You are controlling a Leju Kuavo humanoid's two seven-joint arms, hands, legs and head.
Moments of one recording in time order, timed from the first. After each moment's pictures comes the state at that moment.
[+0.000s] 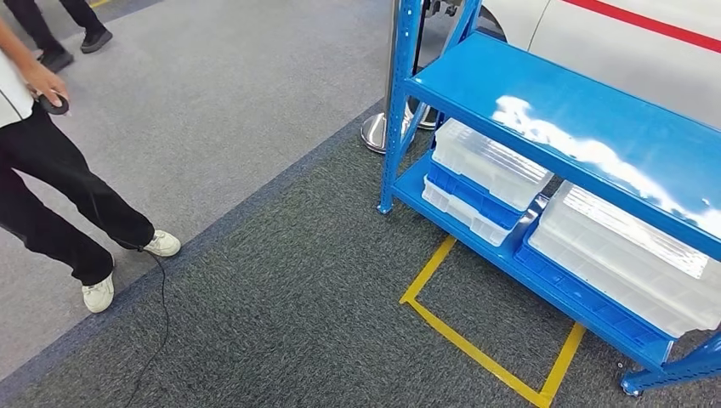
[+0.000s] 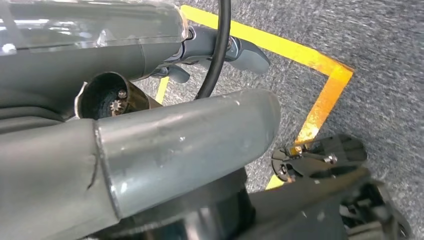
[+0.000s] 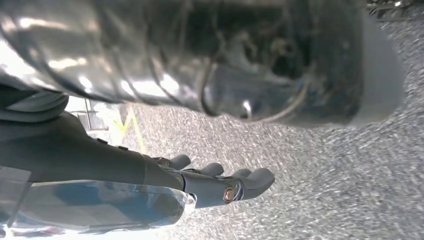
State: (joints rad) left arm -0.09 -0.09 -0.88 -0.13 0.57 0.39 0.05; right arm -0.06 0.15 -0.72 -0.19 1.03 -0.13 0.24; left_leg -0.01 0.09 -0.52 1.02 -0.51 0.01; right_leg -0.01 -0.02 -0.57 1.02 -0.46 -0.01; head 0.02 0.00
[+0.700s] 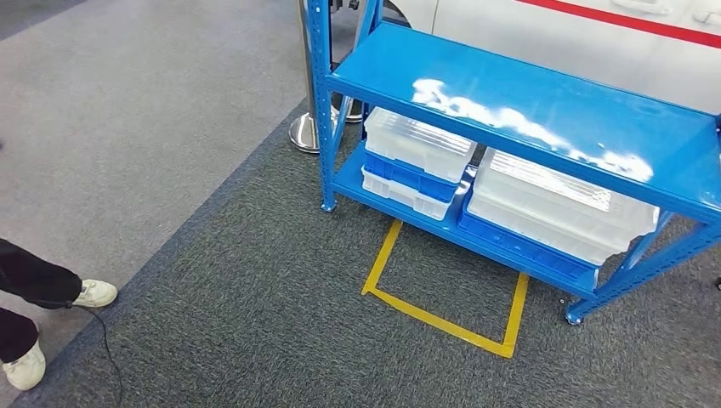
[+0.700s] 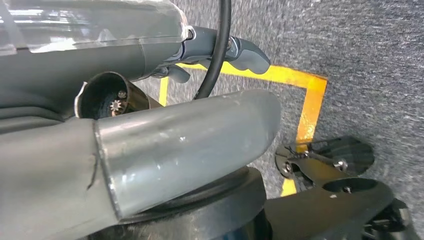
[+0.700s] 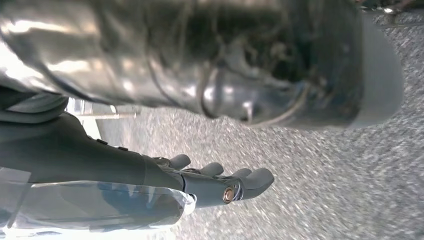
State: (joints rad) left arm -0.08 -0.08 -0.89 -0.13 0.57 0.39 0.04; right arm -0.06 0.15 -0.73 -0.19 1.03 -0.13 0.24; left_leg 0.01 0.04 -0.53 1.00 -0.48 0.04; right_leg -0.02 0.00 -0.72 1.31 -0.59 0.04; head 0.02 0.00
